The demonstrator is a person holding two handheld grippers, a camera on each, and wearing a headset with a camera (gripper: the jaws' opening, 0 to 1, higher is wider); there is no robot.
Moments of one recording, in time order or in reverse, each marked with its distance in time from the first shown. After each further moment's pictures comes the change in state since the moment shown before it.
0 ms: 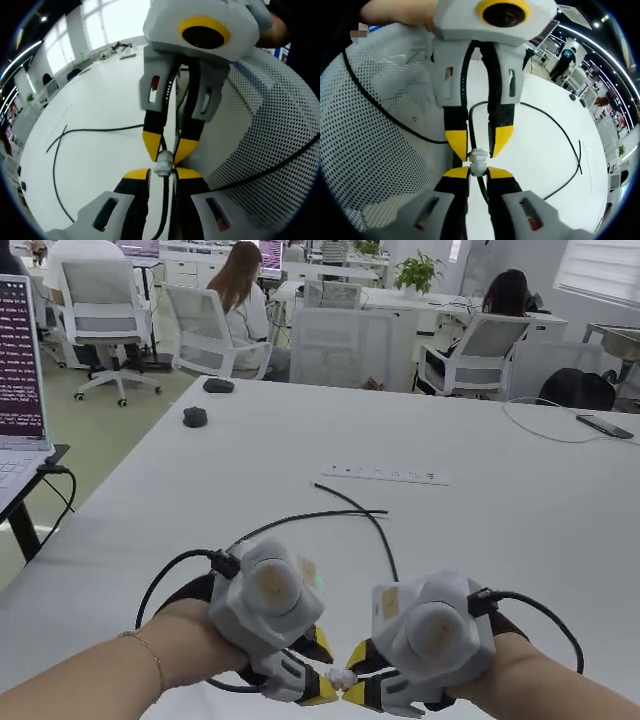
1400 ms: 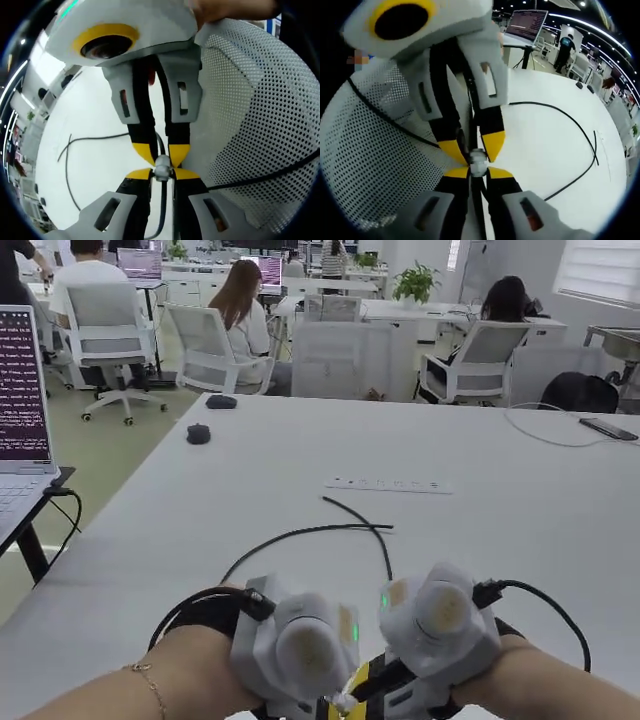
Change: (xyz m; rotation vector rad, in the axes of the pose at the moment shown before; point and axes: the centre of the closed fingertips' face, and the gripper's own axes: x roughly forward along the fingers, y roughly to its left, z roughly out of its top) left arm -0.006 -0.010 0.003 0.141 0.150 0.046; right arm -0.002 0.020 0.008 0.108 -0.050 0.128
